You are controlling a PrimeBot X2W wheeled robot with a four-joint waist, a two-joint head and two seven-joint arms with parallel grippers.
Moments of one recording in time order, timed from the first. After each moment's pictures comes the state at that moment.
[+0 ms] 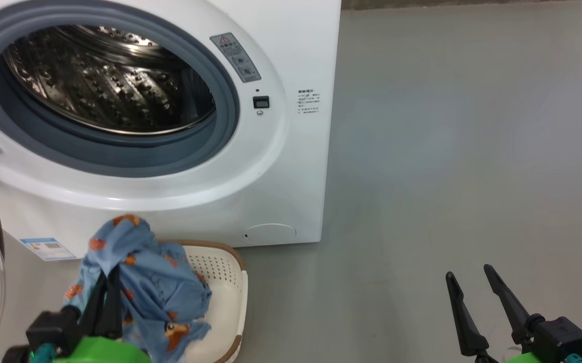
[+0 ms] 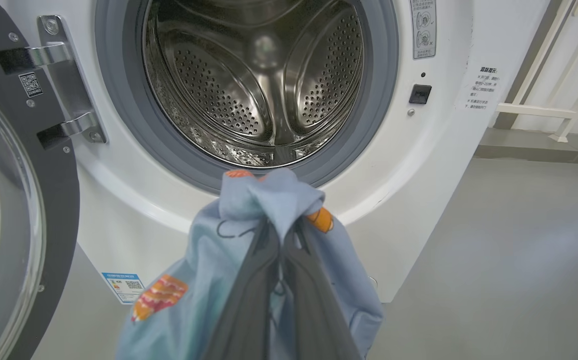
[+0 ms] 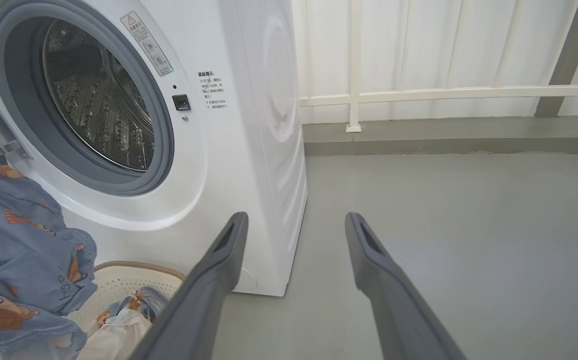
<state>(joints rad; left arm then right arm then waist) -0.04 0.09 -0.05 0.18 -0.23 -0.04 -0.19 0.12 -0.05 -0.01 -0.02 0.15 0.12 -0.22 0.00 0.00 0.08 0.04</state>
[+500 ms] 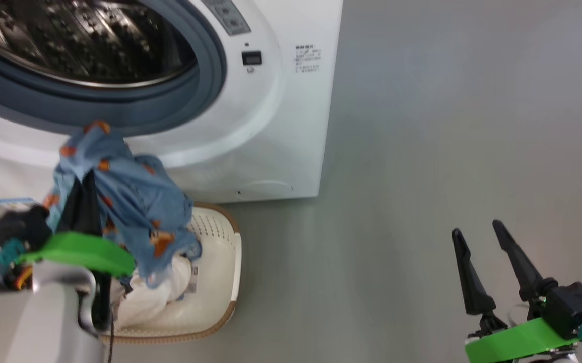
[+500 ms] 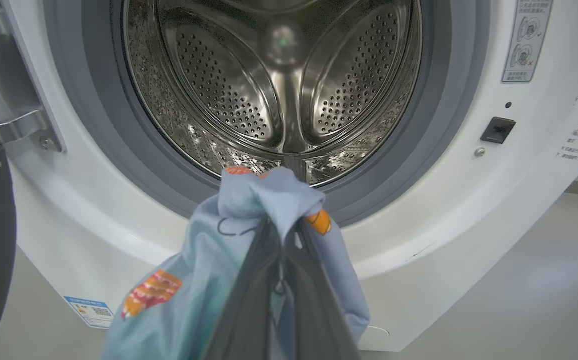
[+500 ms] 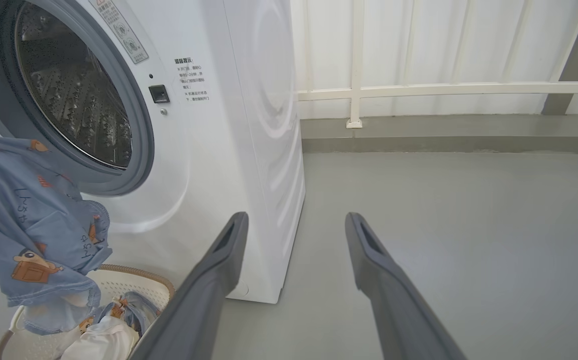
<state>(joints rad) -0.45 0.09 -0.02 0.46 -0.32 -0.06 -0.18 0.01 -0.07 -0.01 -0.07 0.15 0.12 -0.23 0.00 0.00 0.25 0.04</state>
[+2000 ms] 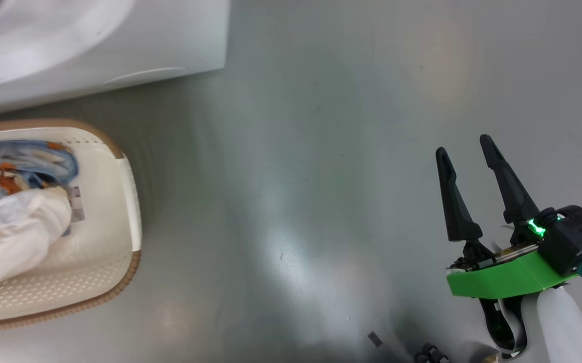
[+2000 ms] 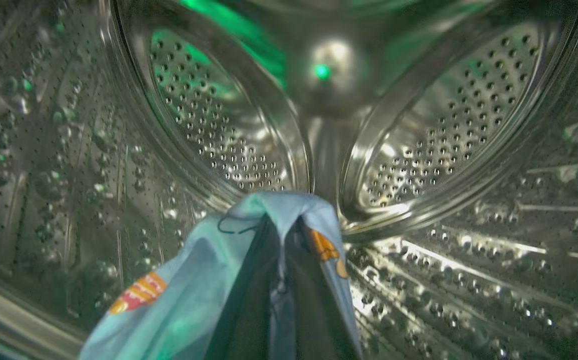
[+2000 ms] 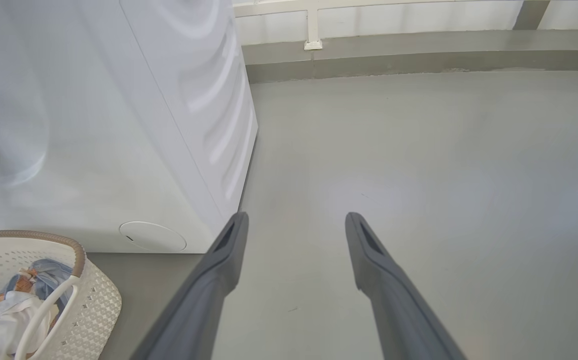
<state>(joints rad) -1.35 0.44 0.06 0.77 -0.42 -0.05 0.02 -0.23 -0.07 0.05 -0.07 0.19 0.12 -0.25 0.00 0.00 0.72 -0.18</state>
